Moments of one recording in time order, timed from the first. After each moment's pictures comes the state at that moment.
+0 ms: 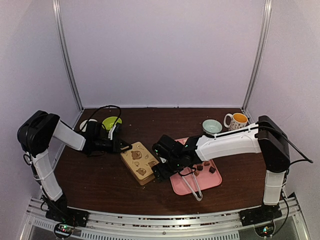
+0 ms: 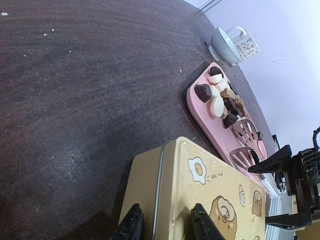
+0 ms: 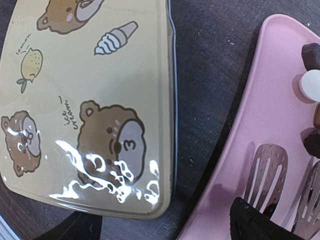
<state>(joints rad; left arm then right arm) -0.31 1.86 0.75 0.42 0.77 -0.34 1.08 1.95 1.33 -0.46 0.16 0.45</state>
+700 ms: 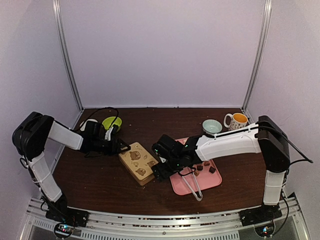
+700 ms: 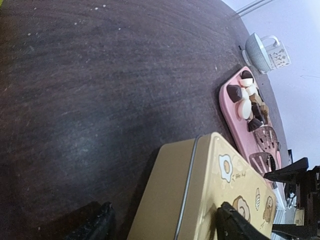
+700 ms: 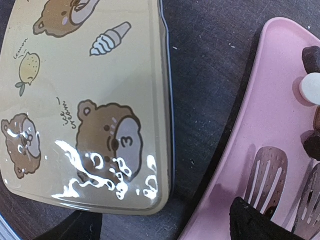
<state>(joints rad) -0.32 1.79 0.75 0.29 0.64 -0.39 1.08 1.95 1.33 -0.45 0.15 0.44</state>
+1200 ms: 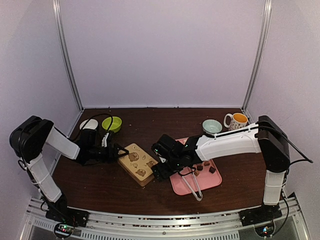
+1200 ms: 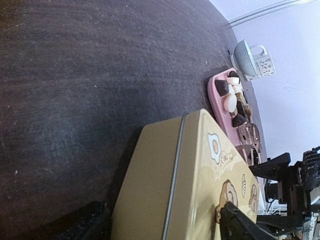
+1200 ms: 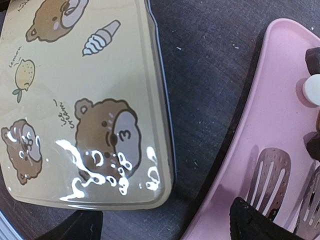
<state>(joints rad) -0.31 1.75 0.56 0.53 0.70 -0.59 1.08 1.95 1.33 -0.45 0.14 0.44</state>
